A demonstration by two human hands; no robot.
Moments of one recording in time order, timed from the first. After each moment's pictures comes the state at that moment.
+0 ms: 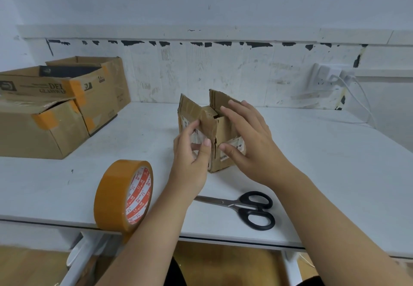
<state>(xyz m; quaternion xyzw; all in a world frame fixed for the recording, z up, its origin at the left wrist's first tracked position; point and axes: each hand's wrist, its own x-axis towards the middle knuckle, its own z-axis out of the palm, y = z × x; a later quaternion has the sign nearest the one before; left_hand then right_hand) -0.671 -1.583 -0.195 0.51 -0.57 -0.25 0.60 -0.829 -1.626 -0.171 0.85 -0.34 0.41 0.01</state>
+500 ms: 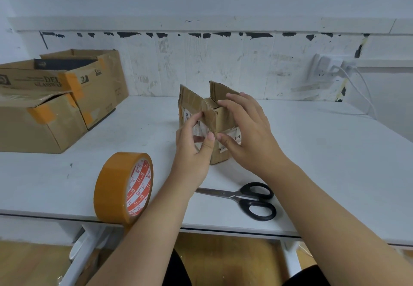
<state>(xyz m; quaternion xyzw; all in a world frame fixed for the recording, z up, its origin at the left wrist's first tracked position) -0.672 -1.586 -0.195 0.48 -0.59 -0.24 0.60 -0.817 -1.625 -0.171 0.82 -0.36 0.44 0.03</state>
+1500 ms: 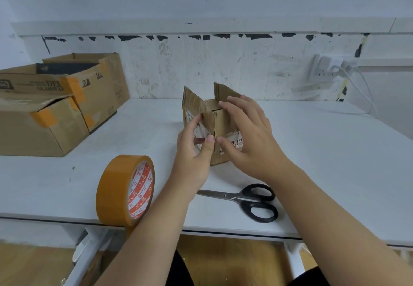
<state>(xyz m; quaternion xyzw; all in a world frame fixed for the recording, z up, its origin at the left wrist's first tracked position) -0.671 -1.585 -0.198 0.49 -0.58 -0.27 0.60 -0.817 -1.619 -0.172 0.82 -0.37 0.44 0.03</state>
